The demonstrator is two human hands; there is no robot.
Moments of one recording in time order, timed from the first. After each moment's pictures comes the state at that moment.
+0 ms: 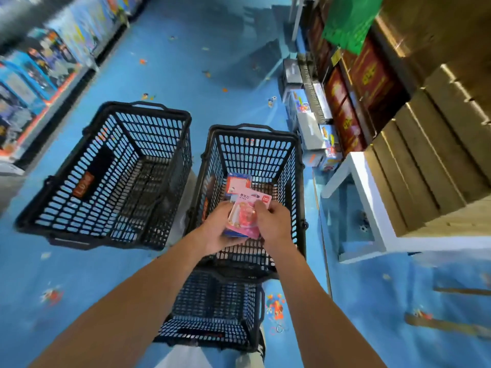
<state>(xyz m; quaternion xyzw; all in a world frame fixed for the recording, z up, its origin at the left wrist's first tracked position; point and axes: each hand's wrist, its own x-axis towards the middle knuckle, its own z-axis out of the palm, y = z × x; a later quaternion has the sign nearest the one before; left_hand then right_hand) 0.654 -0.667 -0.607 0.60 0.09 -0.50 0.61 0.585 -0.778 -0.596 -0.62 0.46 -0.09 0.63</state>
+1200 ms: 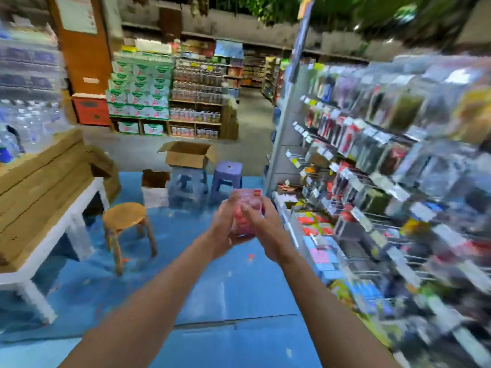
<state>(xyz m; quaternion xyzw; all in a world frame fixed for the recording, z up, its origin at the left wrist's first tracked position) -0.152 -0.435 -0.265 0.27 -0.49 -0.79 0.25 -0.231 -0.345 -0.246 -0.38 0.60 -0.64 0.30</state>
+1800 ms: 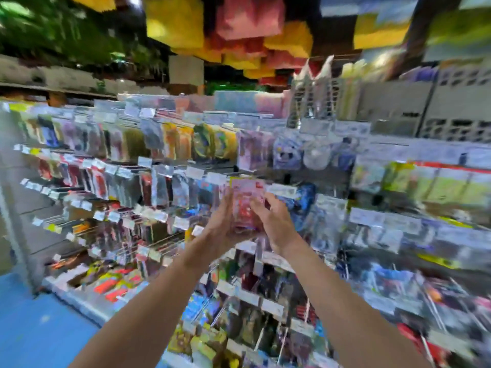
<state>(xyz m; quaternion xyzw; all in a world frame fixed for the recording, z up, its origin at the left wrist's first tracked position) -0.471 -0.065 -0.145 -0.11 -0.55 -0.82 -0.10 -0.454 0.070 -0.132 -0.12 0.72 -0.67 -0.16</state>
